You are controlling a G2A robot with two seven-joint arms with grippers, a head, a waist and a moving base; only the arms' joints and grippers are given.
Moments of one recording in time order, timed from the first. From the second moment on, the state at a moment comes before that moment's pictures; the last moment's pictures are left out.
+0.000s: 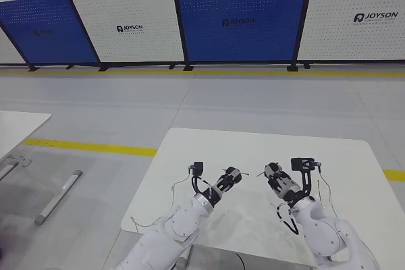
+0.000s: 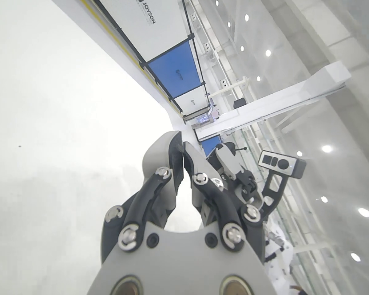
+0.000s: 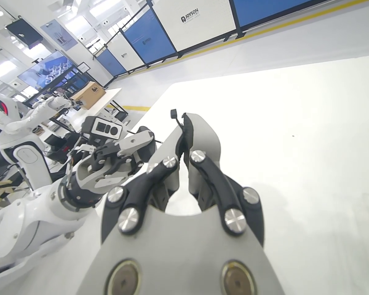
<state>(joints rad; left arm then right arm) 1.36 -1.24 -0.99 -1.46 0.02 -0.25 -0.02 -1.38 -1.27 1.17 -1.72 -0.72 -0.05 0.35</state>
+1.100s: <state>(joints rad) 1.33 -1.22 -1.08 -1.41 -0.21 -0.34 -0.34 -1.38 -1.27 1.16 -1.72 -0.71 -0.04 0.36</state>
